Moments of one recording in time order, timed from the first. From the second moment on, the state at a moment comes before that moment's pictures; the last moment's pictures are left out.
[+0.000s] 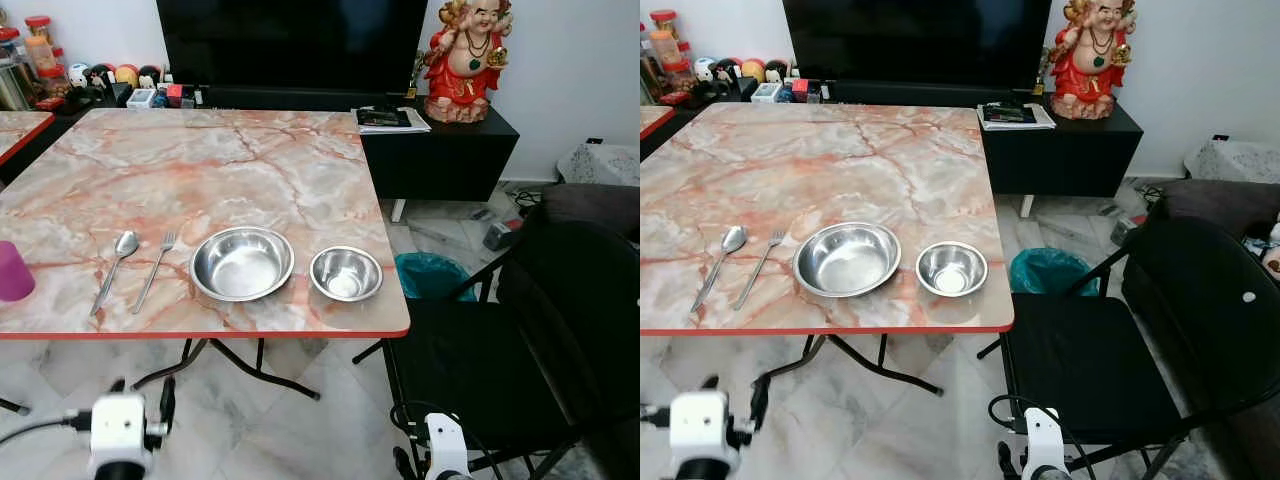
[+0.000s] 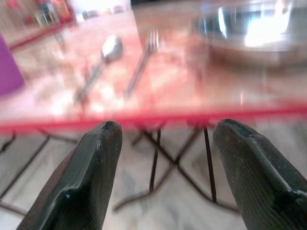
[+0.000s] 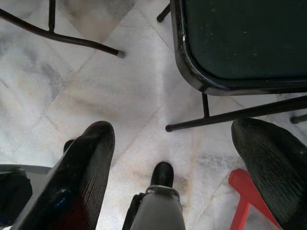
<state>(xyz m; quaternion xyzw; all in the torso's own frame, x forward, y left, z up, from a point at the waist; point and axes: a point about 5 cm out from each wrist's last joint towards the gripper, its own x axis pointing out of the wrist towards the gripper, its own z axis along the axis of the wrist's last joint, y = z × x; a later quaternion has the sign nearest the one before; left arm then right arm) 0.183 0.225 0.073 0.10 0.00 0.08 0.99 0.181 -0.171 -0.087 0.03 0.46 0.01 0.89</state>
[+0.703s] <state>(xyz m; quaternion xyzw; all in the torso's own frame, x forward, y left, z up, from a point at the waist) 0.358 0.190 0.182 -0.08 -0.05 0.07 0.99 0.187 -0.165 -0.084 0.04 0.45 -0.01 0.89</state>
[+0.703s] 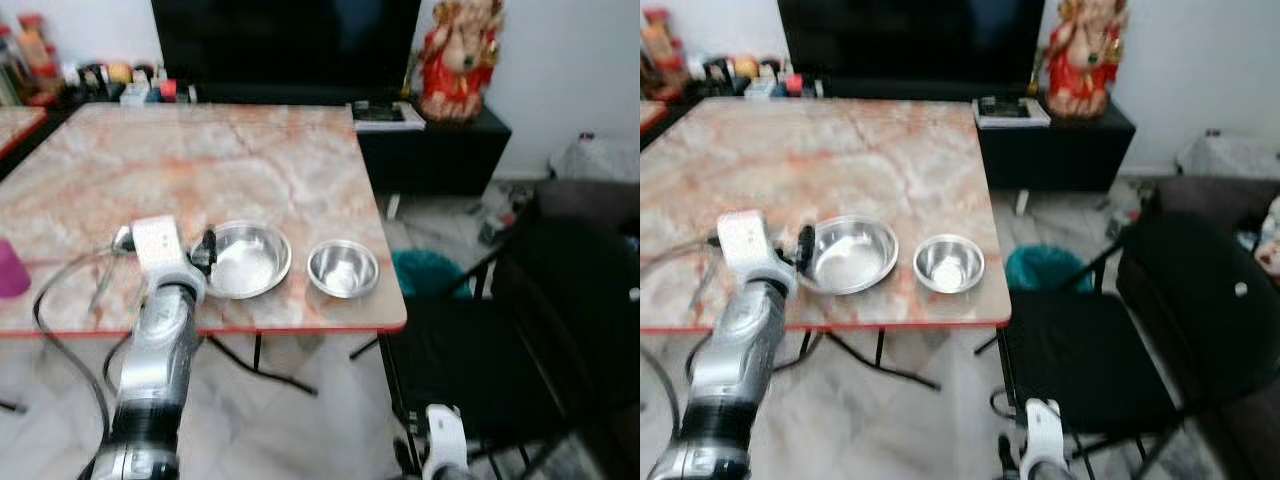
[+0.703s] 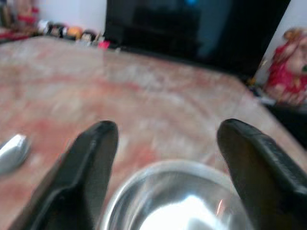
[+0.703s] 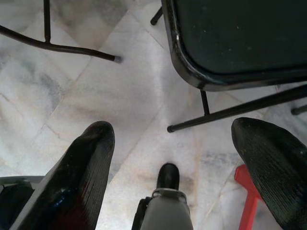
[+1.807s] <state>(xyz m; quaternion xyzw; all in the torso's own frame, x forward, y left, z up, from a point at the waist) 0.391 0.205 0.160 -0.16 0.17 0.09 0.97 0.186 -0.166 -0.084 0.05 0.45 -0.01 0.89</state>
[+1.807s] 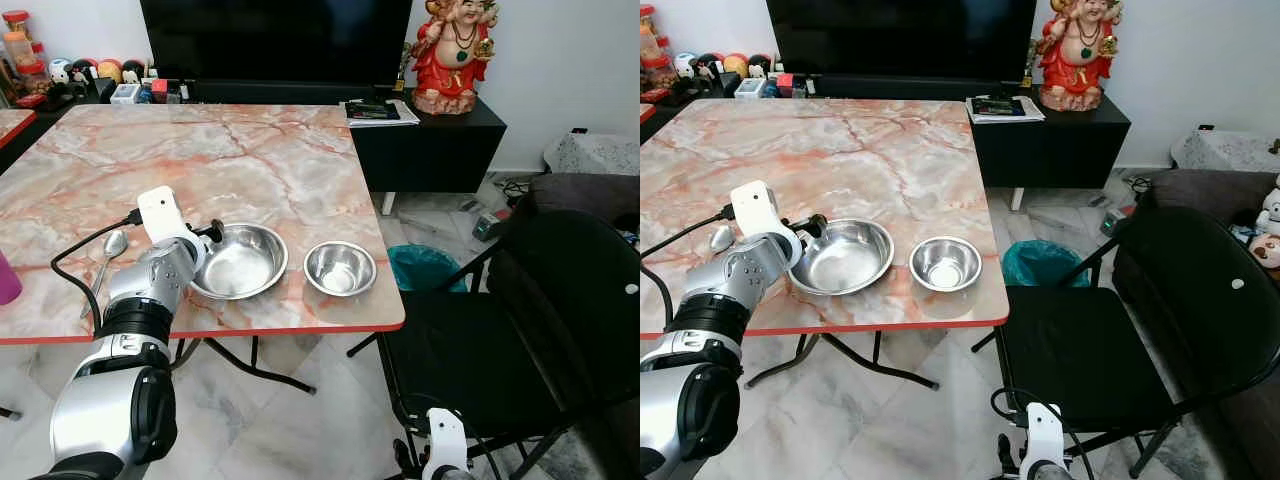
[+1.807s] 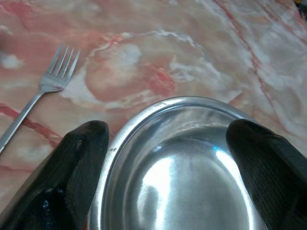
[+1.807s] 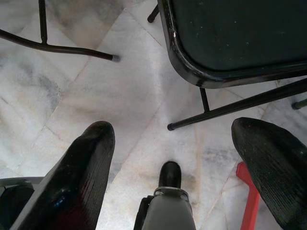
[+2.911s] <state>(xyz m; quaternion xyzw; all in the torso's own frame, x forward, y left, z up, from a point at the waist) 0.369 0.206 0.129 -0.18 0.22 0.14 0.95 0.184 -0.166 -0.086 0.05 0.45 -0.02 0.89</state>
